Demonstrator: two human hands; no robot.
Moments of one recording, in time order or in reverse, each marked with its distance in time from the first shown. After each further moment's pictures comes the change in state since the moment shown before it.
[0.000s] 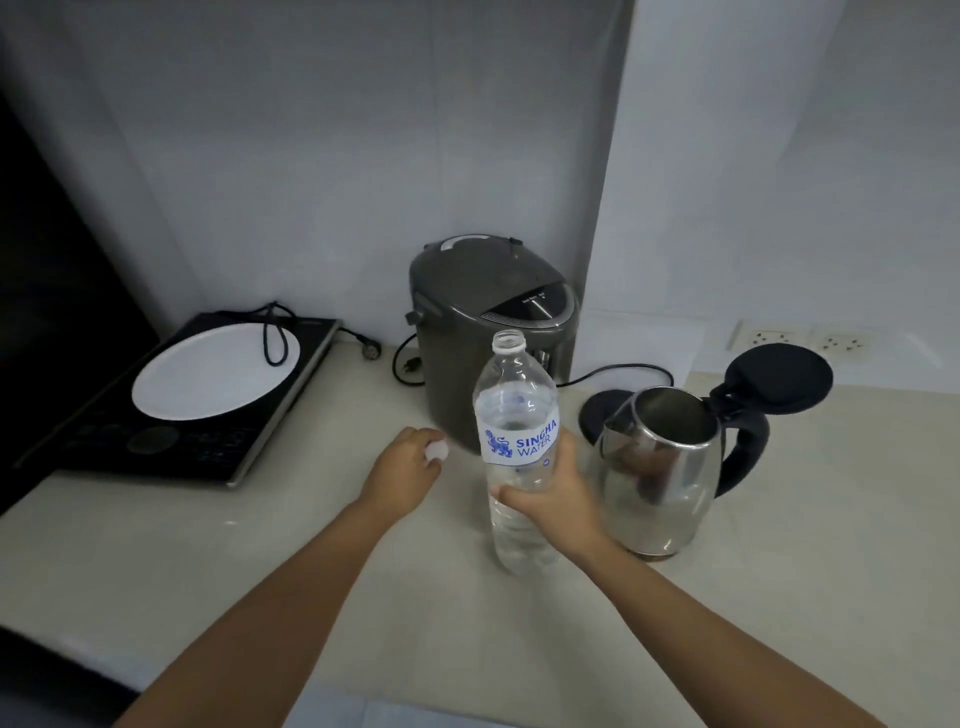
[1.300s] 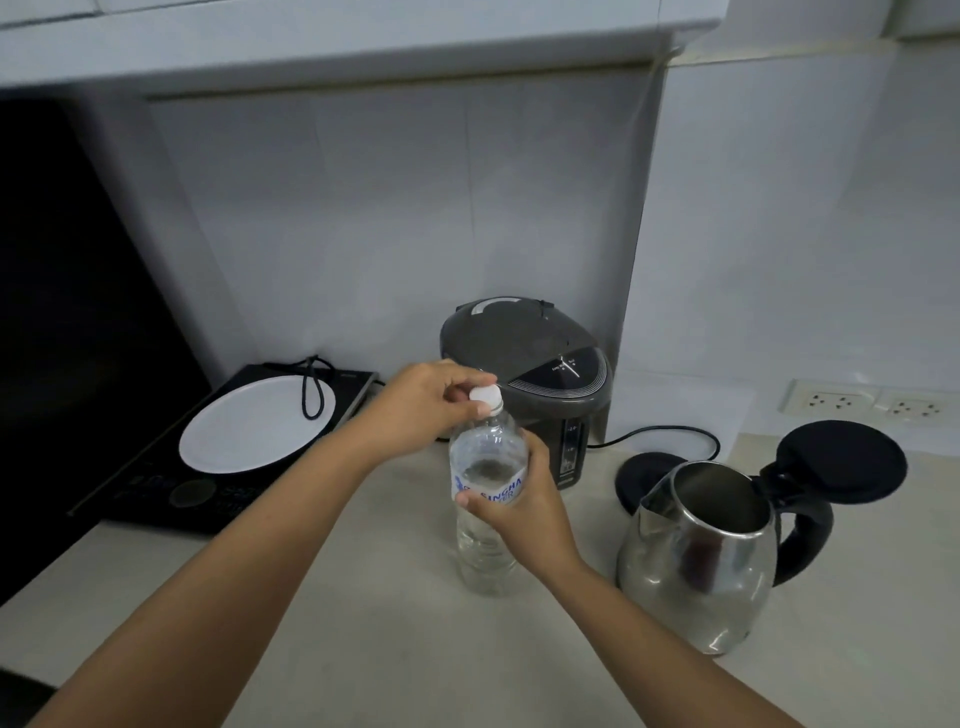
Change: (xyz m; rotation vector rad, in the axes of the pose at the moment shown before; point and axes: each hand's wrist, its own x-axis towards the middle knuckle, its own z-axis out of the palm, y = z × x) left_hand 0.030 0.116 -0.144 -0.164 0.015 0.238; right_hand 0.058 -0.042 0.046 0.108 -0.042 -0.164
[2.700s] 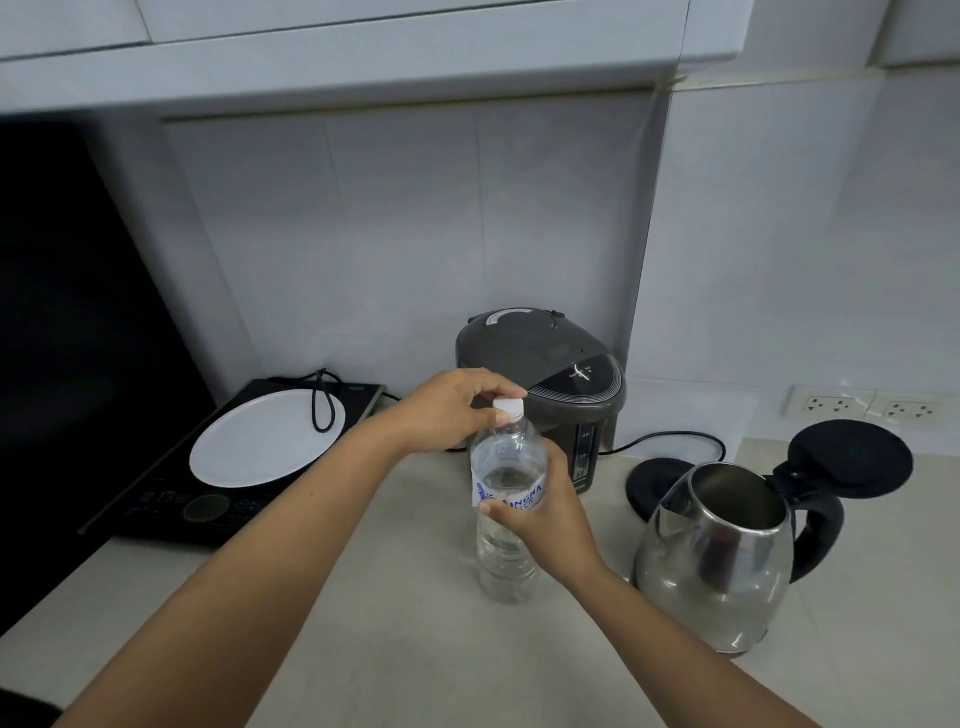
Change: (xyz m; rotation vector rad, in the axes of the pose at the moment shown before) left_hand 0.002 -0.002 -0.014 0.075 -0.195 0.043; right_hand -0.006 -0.004 0.006 -0.049 0.024 -0.007
